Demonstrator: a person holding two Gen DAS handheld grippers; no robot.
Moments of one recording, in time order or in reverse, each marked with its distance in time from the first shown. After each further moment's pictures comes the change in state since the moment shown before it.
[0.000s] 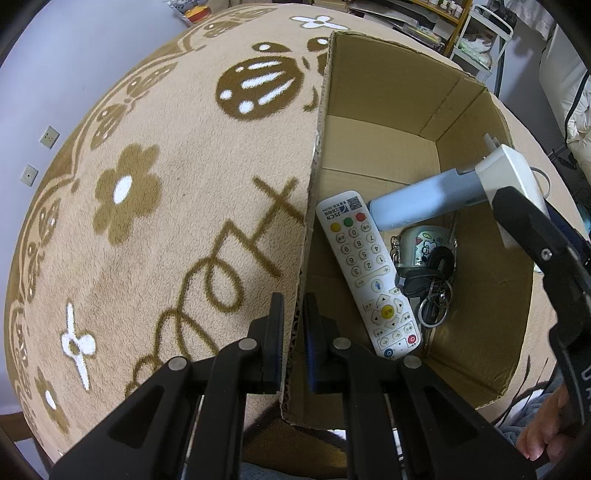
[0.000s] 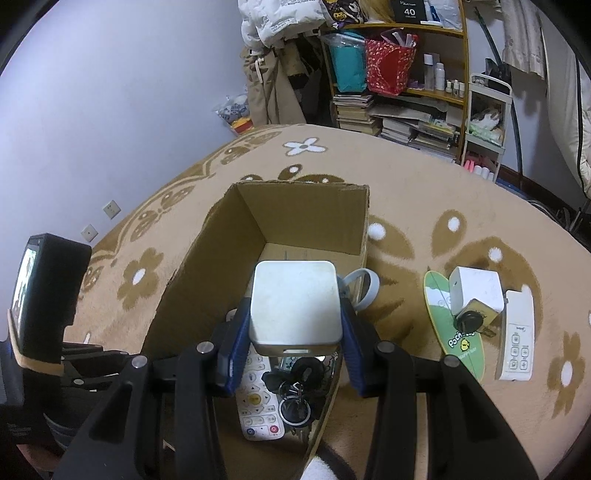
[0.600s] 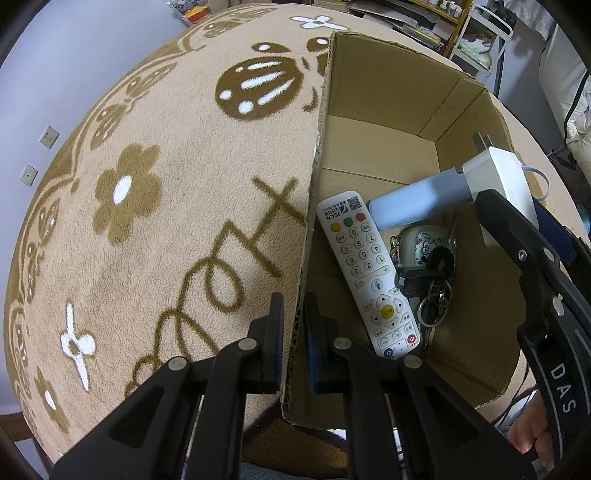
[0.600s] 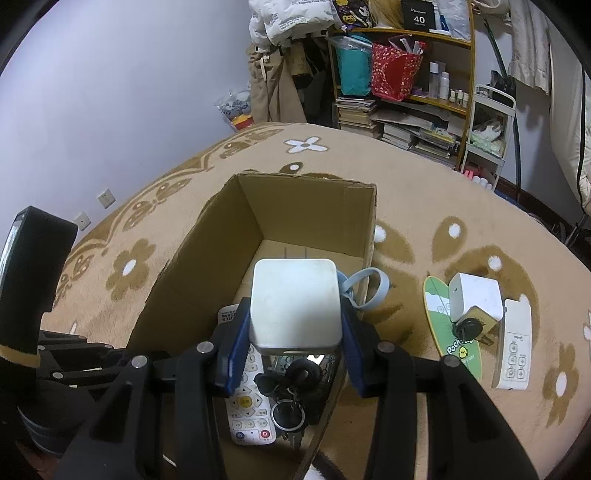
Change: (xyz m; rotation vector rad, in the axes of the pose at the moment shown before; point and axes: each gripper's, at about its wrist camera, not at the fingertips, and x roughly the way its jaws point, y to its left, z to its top) left arm 0.000 0.000 0.000 -0.001 0.000 -0.001; right arm 0.007 0.008 -0.002 -0.046 -0.008 -0.030
